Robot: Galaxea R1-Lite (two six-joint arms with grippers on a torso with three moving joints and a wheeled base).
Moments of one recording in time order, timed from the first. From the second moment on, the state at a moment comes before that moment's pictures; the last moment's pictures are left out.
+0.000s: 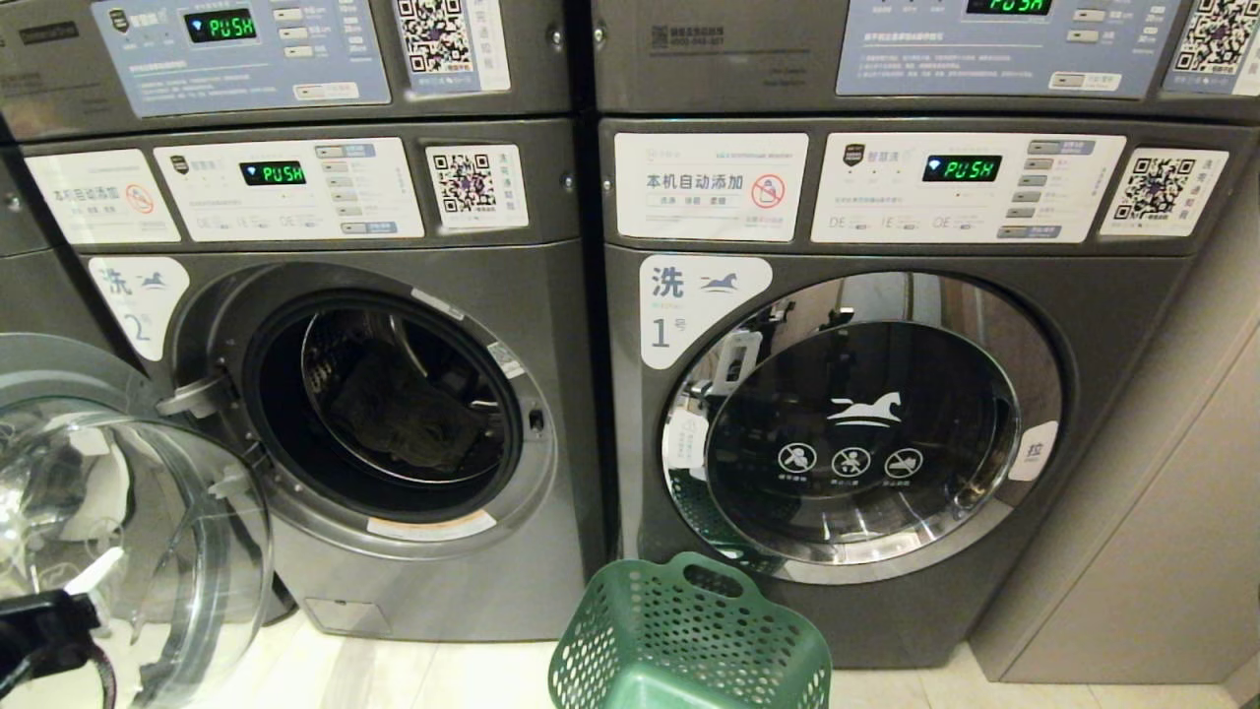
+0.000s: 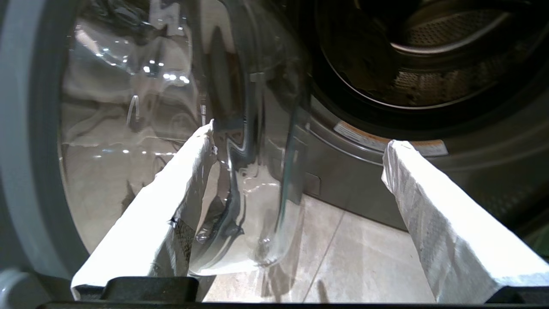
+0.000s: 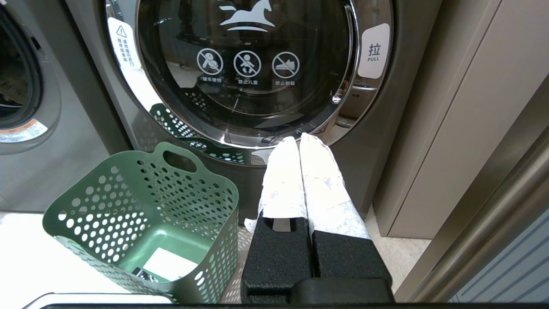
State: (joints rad) left arm 0.38 1.26 0.00 -1.08 0.05 0.13; right arm 0.00 0.00 0.00 0.00 -0.01 0.01
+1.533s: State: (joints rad) left arm 0.07 1.21 -0.12 -0.75 0.17 0.05; right arm 0.00 0.00 0.00 0.00 -0.01 0.01
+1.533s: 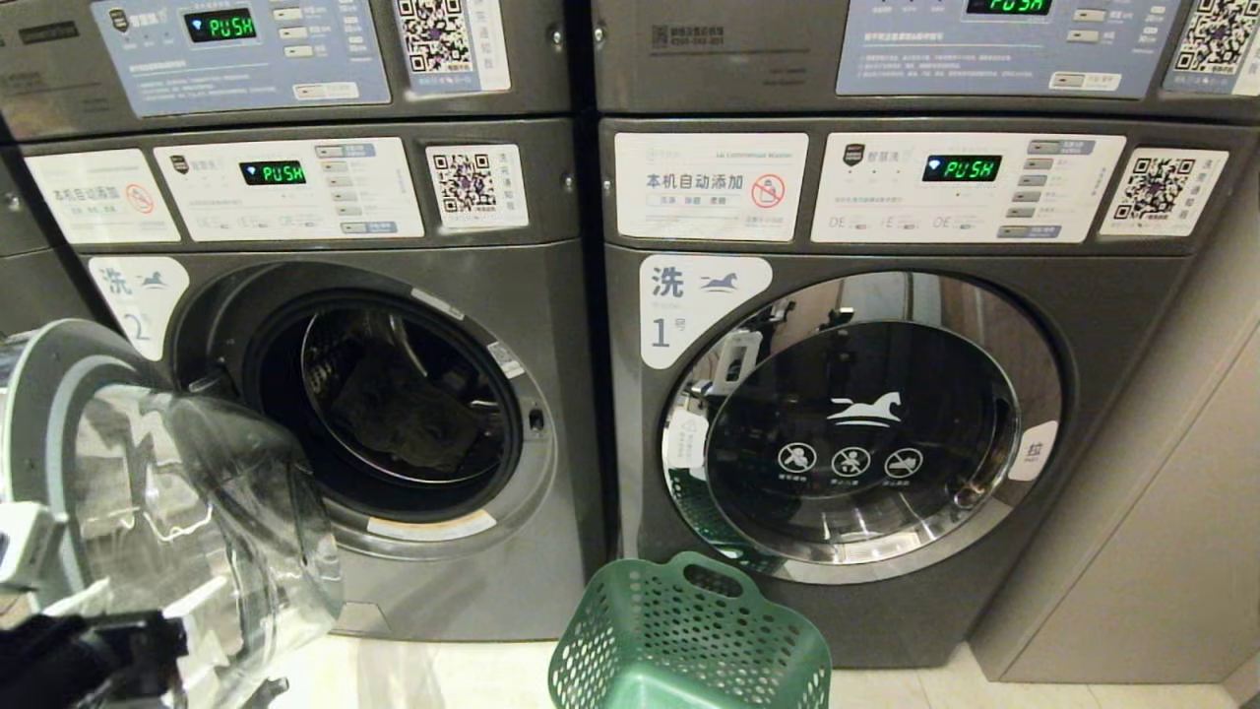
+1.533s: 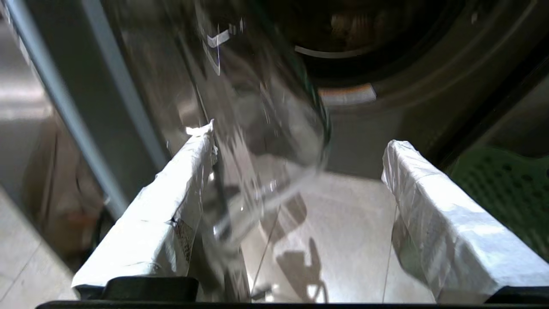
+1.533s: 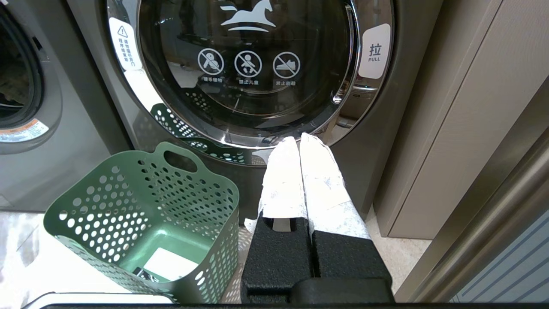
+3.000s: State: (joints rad) left arm 0.52 1.53 -0.27 -1.01 0.28 0.07; right arm 0.00 0.00 0.00 0.00 -0.01 0.01
